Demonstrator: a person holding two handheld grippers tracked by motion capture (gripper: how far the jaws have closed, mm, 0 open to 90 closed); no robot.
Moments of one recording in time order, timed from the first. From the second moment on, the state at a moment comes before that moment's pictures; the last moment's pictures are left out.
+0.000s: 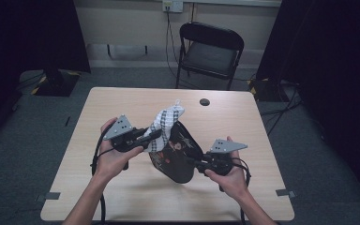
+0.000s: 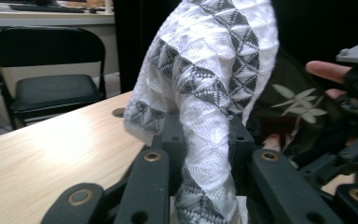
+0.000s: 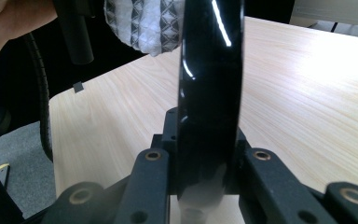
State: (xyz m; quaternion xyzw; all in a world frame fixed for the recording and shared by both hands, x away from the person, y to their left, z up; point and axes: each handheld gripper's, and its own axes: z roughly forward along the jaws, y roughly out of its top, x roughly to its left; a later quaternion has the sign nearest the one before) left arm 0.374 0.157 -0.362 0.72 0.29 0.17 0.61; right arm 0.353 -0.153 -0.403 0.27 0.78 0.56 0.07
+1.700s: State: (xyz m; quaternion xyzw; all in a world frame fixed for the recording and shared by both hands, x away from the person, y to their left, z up) left arm 0.373 0.151 -0.363 0.73 0.27 0.20 0.59; right arm 0.352 -0.151 -0.402 0.27 0.79 0.55 0.07
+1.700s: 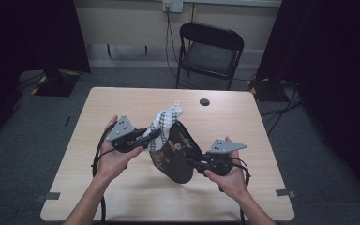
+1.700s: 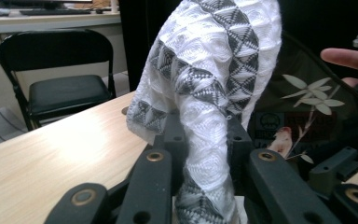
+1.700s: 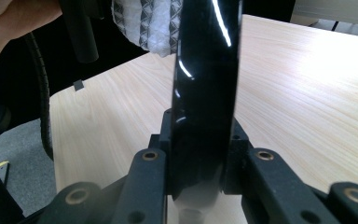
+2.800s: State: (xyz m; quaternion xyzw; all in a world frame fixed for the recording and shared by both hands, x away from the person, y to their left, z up) left arm 0.380 0.158 -0.370 0.73 0.29 0.18 0.59; right arm 0.352 -0.151 -0.403 0.27 0.79 0.55 0.07
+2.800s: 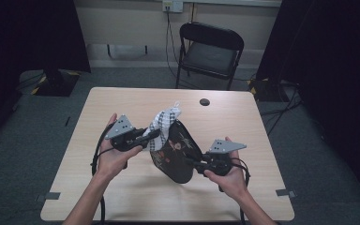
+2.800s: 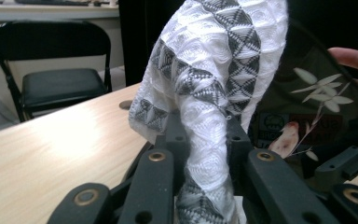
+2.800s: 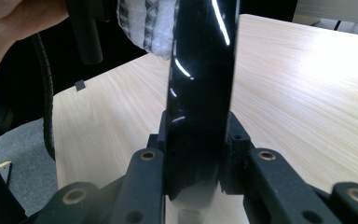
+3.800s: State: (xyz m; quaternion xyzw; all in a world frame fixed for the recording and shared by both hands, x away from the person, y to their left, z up) left arm 0.365 0.134 -0.362 0.74 0.26 0.17 0.60; right arm 0.352 -0.150 -0.402 0.27 0.79 0.55 0.07
